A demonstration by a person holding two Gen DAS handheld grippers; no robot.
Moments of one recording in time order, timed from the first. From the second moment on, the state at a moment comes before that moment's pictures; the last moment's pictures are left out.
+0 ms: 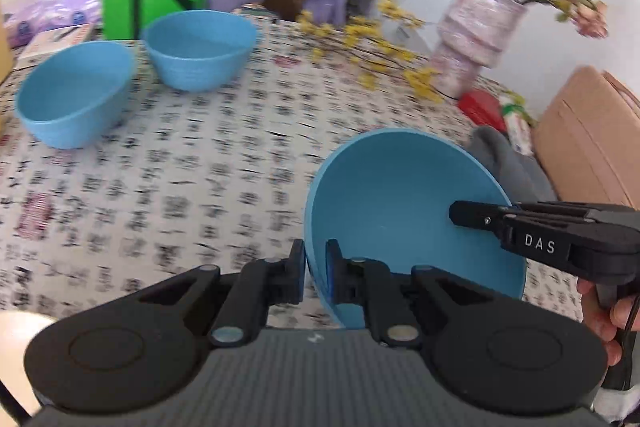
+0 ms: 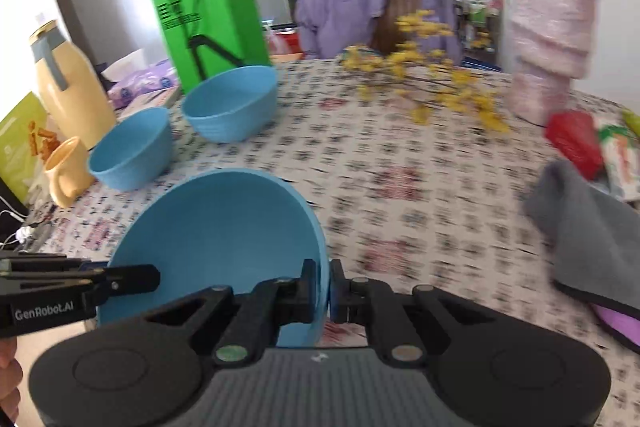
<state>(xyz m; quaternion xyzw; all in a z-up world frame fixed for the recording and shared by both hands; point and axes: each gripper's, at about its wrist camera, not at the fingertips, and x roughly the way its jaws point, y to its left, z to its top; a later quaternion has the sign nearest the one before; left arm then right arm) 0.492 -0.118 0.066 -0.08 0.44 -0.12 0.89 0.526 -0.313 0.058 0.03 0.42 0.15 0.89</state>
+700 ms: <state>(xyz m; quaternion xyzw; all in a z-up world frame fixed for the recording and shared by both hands) 0.356 -0.152 0.033 -0.08 0.43 -0.11 0.89 0.392 -0.373 0.020 0.03 0.43 0.16 0.89</state>
